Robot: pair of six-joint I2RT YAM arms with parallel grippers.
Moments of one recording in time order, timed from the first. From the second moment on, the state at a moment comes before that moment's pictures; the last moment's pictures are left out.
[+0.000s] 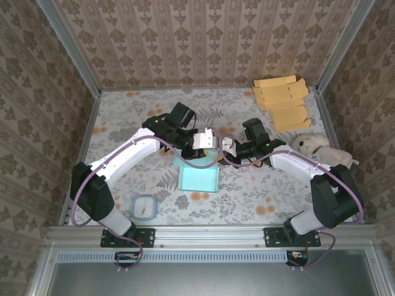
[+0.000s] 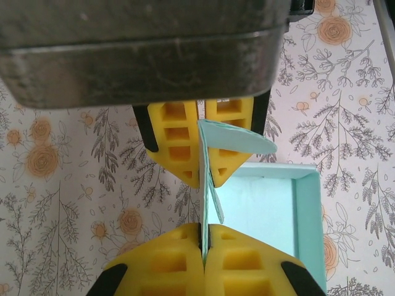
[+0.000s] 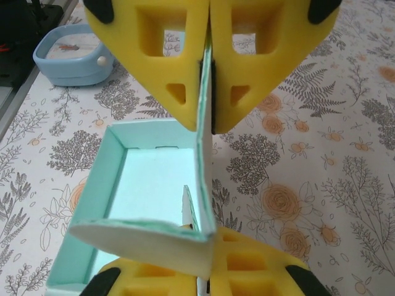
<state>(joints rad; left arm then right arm) -0.73 1.58 1.40 -0.86 0.49 0.87 0.42 1.48 0.89 -0.21 -0.82 -0.81</state>
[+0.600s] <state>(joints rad) -0.71 1.14 1.02 -0.28 0.22 0.24 0.43 1.48 0.89 -0.13 -0.80 -0.81</state>
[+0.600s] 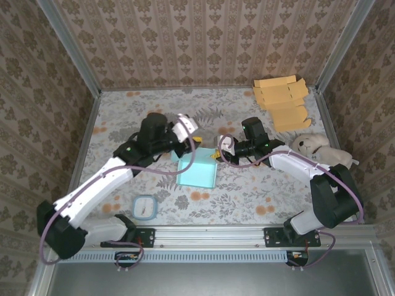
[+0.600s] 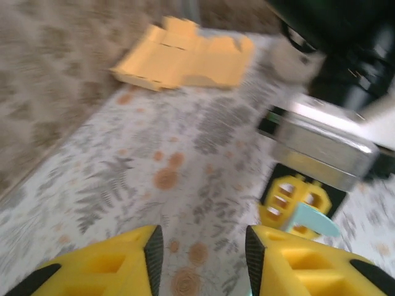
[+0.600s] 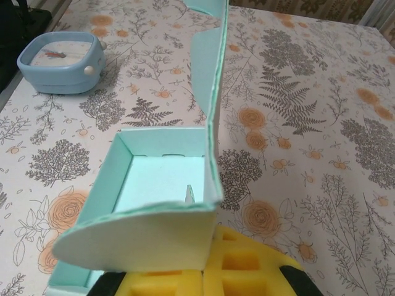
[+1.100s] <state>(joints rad) -0.49 1.08 0.76 -0.22 0.02 -0.86 0.42 1.48 0.88 -0.11 -0.79 -0.81</state>
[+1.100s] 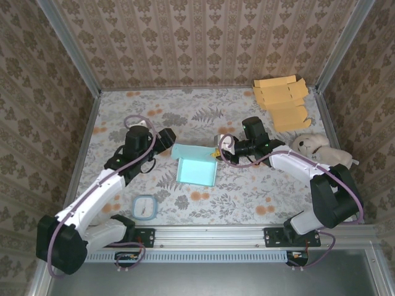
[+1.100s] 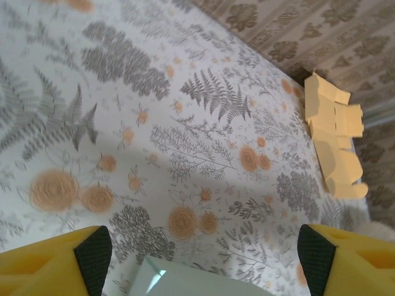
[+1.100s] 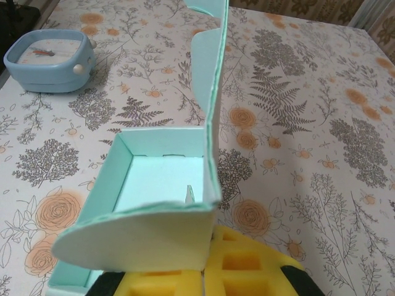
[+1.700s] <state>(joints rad) -0.64 1.33 0.78 -0.08 0.09 -1.20 0.42 1.49 0.82 -0.05 -0.75 -0.78</state>
